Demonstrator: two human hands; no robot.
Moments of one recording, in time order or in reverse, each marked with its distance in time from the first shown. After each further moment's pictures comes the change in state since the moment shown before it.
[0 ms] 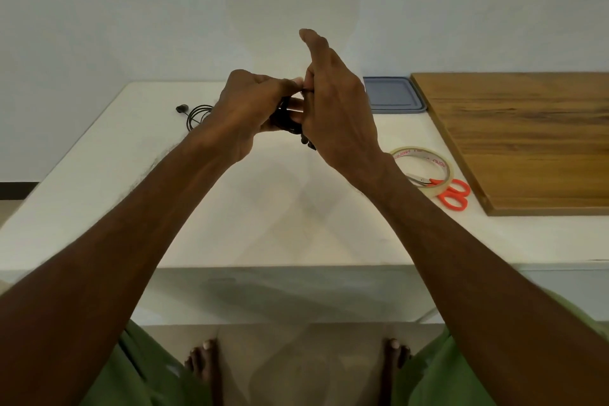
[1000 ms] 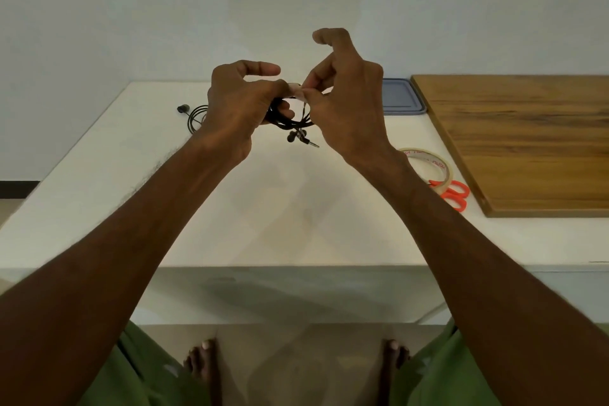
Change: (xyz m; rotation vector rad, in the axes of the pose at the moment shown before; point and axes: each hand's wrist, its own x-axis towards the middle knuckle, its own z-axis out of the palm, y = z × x) left_hand -0.010 0.000 -0.005 -0.076 0.179 0.082; right_hand 0.009 0.004 -0.006 0.106 0.042 0.181
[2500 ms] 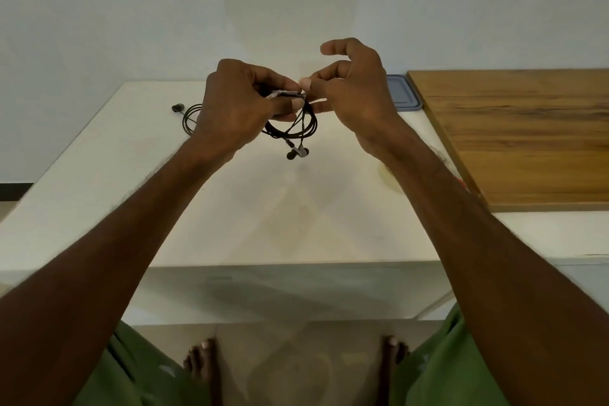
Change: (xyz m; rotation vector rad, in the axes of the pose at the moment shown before) left_hand -0.003 -0.006 -0.006 0.323 -0.173 0.317; right_hand 0.010 0.005 -0.020 0.443 -0.163 0.442
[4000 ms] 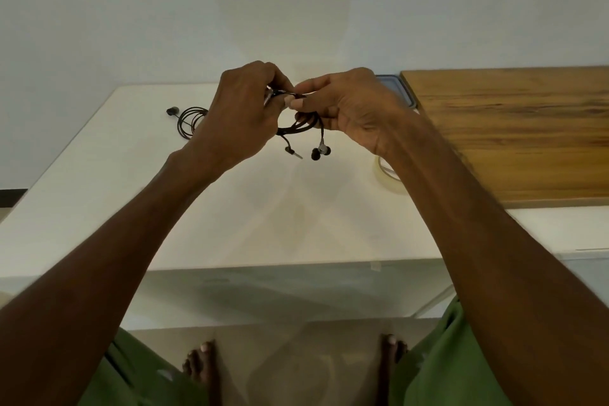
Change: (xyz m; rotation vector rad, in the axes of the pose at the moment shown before) left_hand 0.001 -0.002 0.007 0.485 0.038 0.317; right_hand 0.003 0.002 -0.014 0.241 -0.226 0.324
